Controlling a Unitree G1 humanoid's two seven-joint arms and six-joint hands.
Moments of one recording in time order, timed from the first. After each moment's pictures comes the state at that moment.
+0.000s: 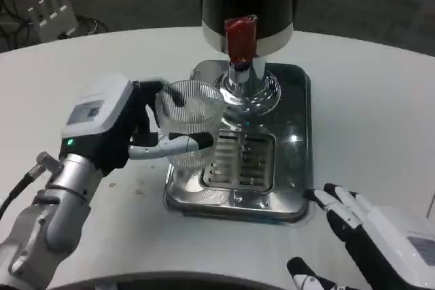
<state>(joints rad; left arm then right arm) -0.71 0.49 -0.14 0.69 0.64 -0.45 0.26 0.32 0.00 0.16 -1.03 -1.22 0.17 0.74</state>
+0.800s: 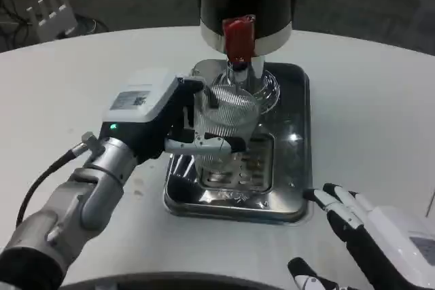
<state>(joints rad) -0.88 0.47 -0.33 0.85 0.68 -0.44 0.30 0.32 -0.01 0.13 -1.03 -1.18 0.15 0.74</state>
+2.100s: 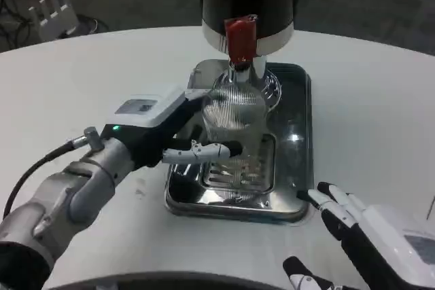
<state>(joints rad) -0.88 0.53 -0.36 0.80 0.64 -0.46 0.07 0.31 -0.01 0.14 -1.02 -1.17 0.15 0.74</state>
